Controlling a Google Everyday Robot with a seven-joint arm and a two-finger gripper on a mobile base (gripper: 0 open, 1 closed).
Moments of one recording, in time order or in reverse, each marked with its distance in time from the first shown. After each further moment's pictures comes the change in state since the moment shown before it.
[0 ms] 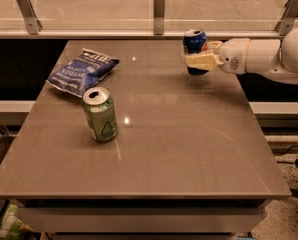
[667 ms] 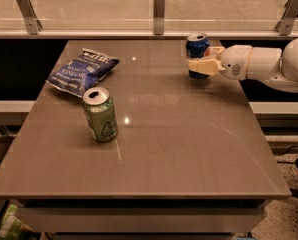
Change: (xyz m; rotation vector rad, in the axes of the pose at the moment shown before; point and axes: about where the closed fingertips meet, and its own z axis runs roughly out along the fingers) arm 0.014 -0.004 -0.004 0.000 -0.043 0.013
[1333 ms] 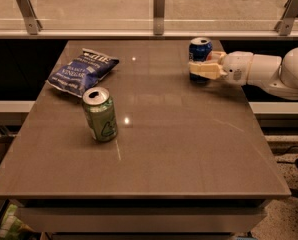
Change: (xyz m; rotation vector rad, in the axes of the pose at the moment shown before) arm 0.022 -0.007 0.001 -0.016 -0.030 0.032
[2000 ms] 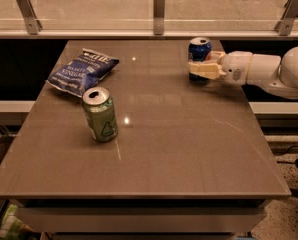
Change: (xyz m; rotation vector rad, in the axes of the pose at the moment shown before) arm -0.003 0.001 0.000 -0.002 0.000 0.001
